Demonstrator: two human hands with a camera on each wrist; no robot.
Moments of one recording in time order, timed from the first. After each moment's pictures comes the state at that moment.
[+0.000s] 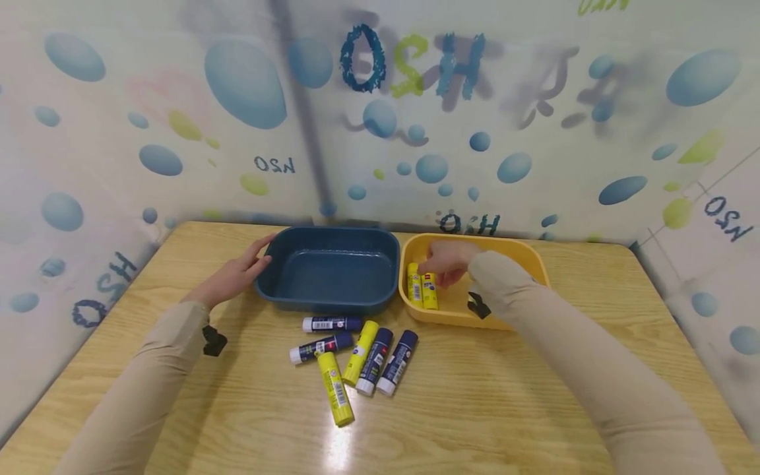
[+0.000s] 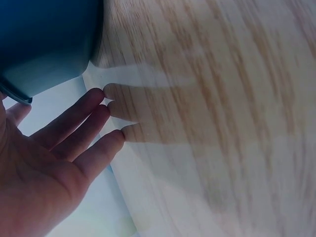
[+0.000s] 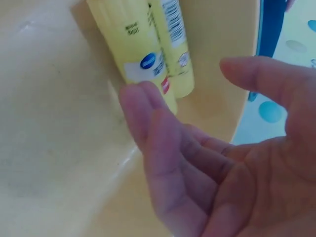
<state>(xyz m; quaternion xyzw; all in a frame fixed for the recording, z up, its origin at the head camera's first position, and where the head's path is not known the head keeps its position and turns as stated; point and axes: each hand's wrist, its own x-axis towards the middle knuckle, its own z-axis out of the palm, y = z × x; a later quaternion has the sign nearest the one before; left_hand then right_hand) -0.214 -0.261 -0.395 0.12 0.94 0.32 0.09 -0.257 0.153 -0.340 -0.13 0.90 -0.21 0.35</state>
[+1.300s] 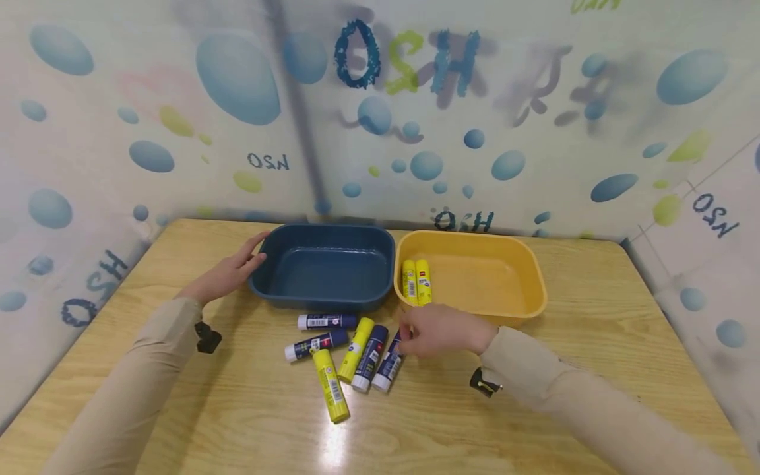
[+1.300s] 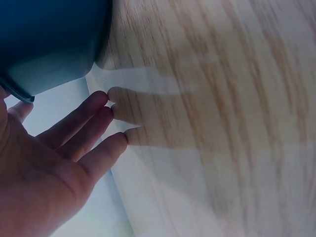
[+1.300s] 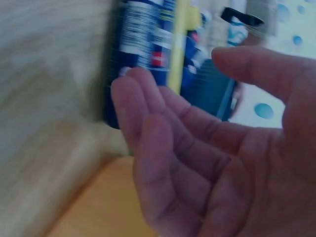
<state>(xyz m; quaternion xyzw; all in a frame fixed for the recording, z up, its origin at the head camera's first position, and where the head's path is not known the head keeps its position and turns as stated) -0.219 -0.262 -0.396 0.12 0.93 0.33 0.12 -0.146 0.141 -0.342 -0.29 0.87 -0.22 0.33</state>
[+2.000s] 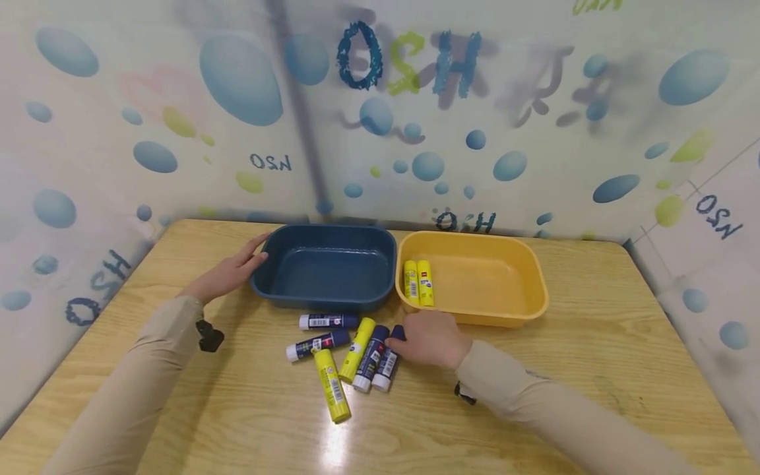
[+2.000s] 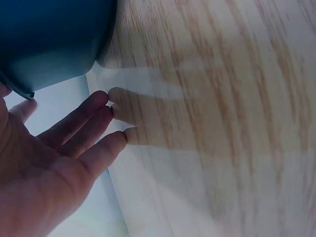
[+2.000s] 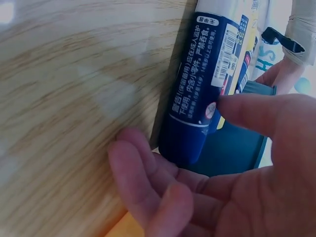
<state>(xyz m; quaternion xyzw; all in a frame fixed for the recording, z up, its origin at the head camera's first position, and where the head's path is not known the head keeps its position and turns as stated) -0.219 -0.265 -0.395 0.10 0.93 0.33 0.14 -0.135 0.117 -0.384 -0.20 0.96 -0.09 0.20</state>
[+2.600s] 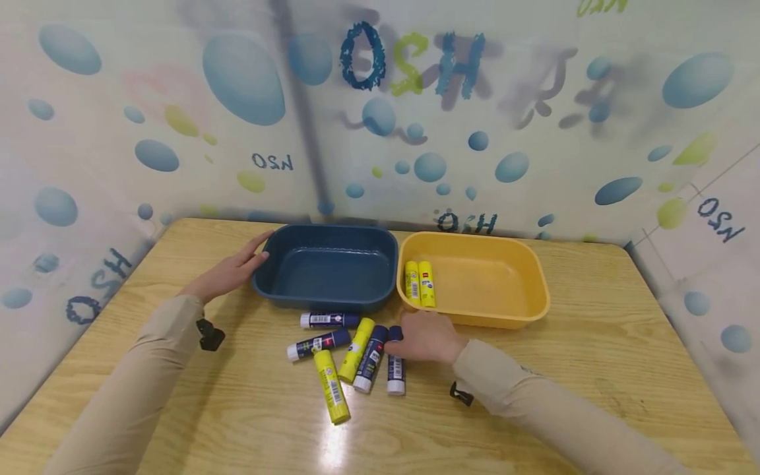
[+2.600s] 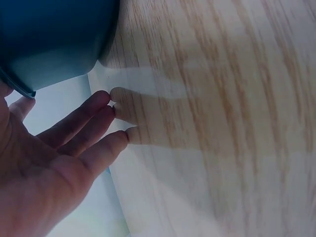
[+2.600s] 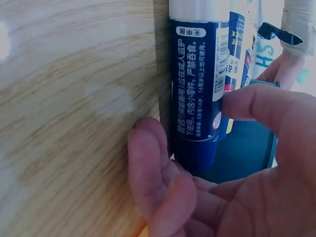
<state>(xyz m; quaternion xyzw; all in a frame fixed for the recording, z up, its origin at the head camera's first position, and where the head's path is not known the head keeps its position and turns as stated) -0.220 -0.266 -0.395 0.11 0.92 0.34 0.15 -0.142 0.110 -0.385 -0.17 0.94 -0.13 0.25</state>
